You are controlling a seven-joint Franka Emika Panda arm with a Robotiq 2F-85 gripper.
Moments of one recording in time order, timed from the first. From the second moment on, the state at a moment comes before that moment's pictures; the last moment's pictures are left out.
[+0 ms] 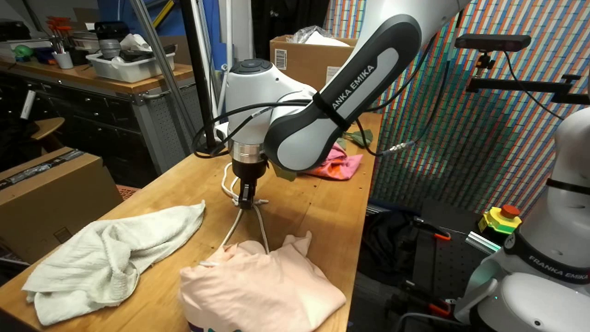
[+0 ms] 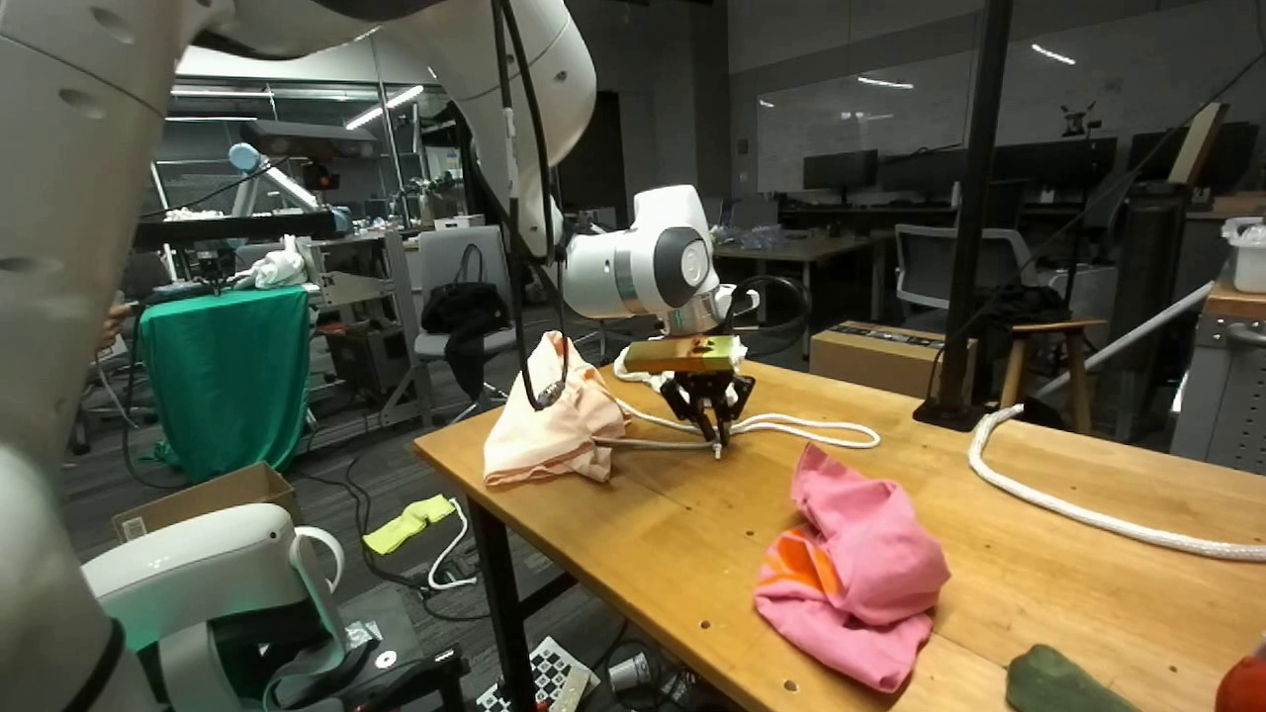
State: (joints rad) arm 0.24 0.44 0.08 -1.98 -0.29 2.57 -0.01
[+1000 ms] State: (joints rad) arm 0.25 0.53 -0.09 -1.87 -0.50 2.62 0.14
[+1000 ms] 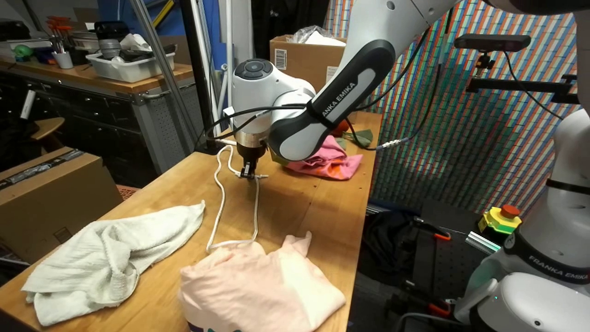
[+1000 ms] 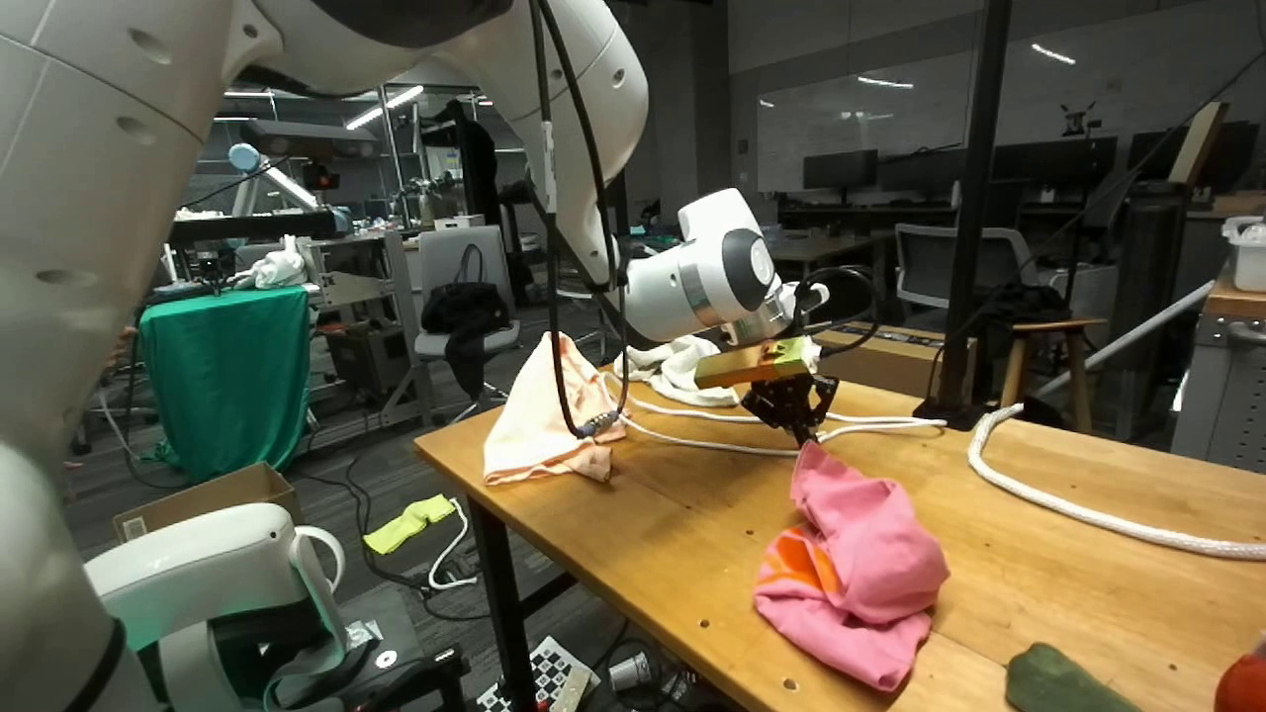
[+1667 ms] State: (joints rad) arm 0.26 0.59 -0.20 -1.76 -0.59 2.65 0.27
